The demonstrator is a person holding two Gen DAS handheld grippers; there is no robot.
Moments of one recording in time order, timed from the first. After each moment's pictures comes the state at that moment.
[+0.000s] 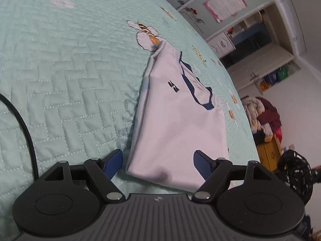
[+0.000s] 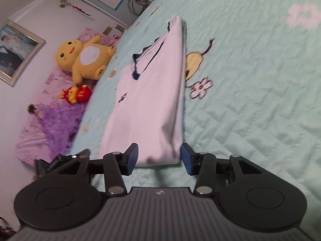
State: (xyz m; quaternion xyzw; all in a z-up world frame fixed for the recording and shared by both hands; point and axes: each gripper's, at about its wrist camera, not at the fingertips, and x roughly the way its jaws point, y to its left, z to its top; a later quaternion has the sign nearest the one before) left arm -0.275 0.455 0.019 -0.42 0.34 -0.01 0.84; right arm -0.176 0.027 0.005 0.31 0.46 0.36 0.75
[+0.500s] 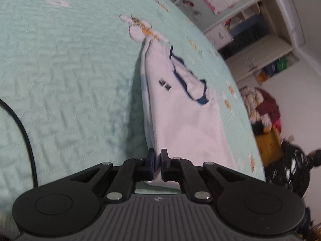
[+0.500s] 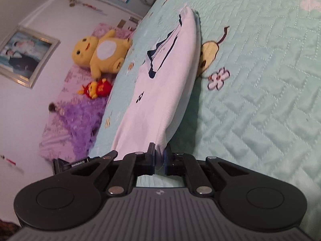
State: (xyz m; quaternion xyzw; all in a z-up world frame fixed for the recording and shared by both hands) left arm -0.301 0.442 0.032 -0.40 0.38 -0.02 0.84; right arm -0.175 0.017 0.013 0.32 0.49 0.41 0.70
